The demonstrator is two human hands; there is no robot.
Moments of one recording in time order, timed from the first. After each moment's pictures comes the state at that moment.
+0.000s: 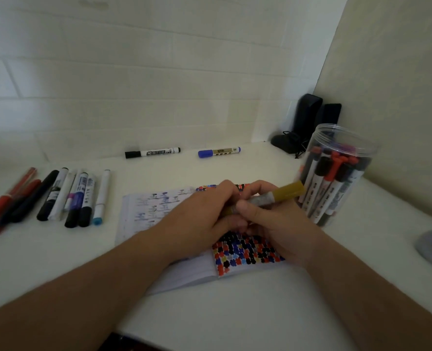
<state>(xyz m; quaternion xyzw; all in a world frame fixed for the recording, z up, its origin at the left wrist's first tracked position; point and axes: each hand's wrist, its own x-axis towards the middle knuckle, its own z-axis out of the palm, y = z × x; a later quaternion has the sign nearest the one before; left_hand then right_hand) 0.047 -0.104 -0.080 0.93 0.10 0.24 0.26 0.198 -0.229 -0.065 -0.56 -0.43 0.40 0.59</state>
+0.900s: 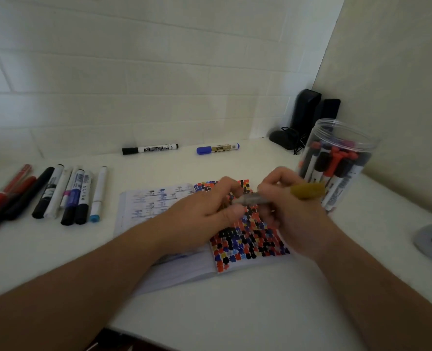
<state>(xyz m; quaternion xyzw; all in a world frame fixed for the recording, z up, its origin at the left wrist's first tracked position) 0.041 -0.104 -0.071 0.92 0.10 0.14 0.35 0.204 -0.243 -0.051 -0.55 -0.43 0.33 0.64</state>
